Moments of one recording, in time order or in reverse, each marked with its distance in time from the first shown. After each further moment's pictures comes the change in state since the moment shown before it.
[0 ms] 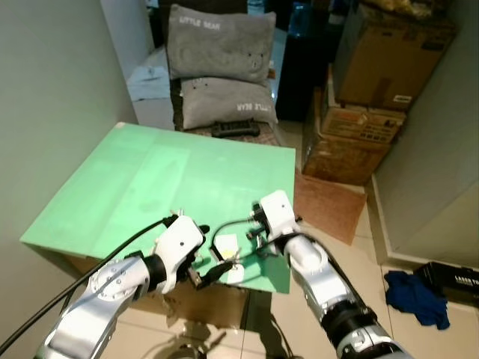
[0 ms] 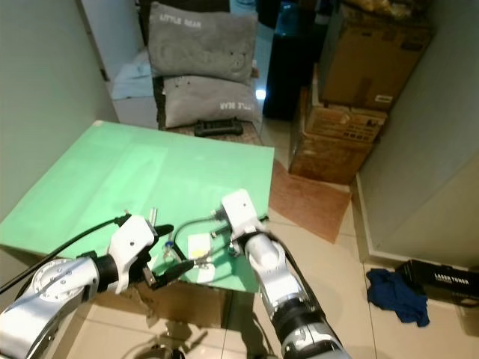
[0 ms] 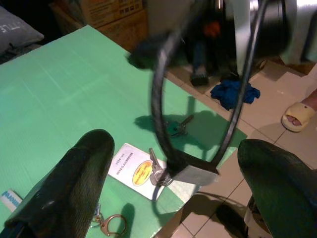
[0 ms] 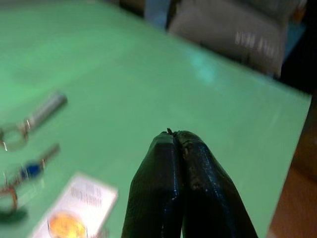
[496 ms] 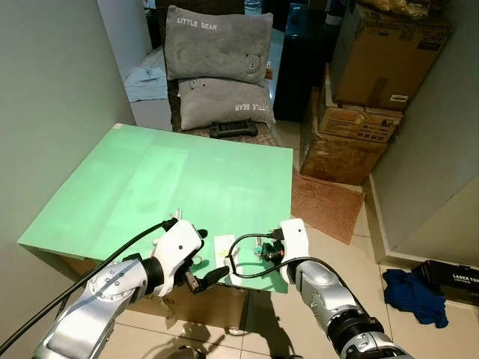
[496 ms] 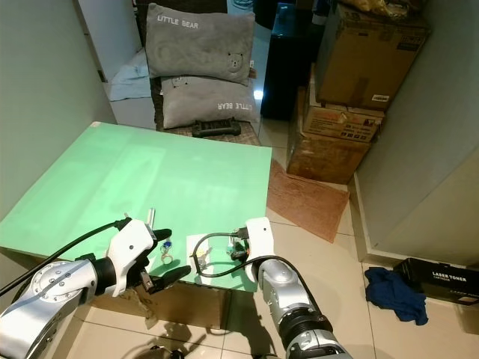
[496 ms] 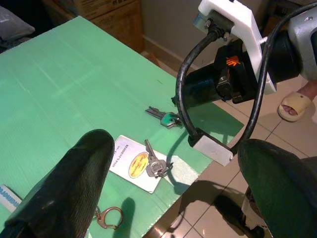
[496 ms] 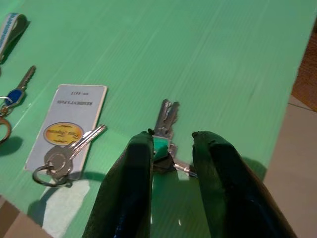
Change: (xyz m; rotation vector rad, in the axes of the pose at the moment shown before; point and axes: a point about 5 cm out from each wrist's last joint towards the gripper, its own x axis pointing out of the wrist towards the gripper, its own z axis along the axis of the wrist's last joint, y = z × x) left arm -0.002 0.001 -0.006 0.005 0.031 -0.016; right arm -0.014 -0.002 -0.051 0.322 0.282 -0.009
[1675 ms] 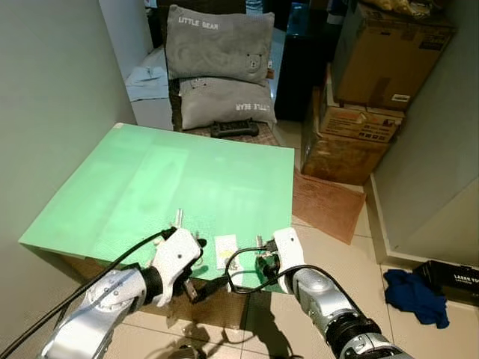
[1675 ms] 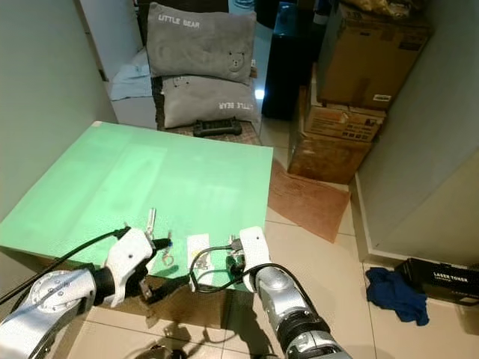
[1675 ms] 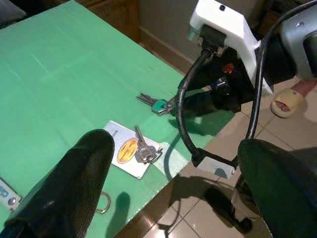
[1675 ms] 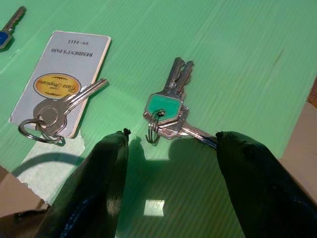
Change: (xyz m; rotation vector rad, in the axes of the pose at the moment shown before) left arm -0.003 -0.009 -0.011 -0.034 0.023 -0.012; right arm 0.000 0.001 -0.016 -0.108 0.093 -0.006
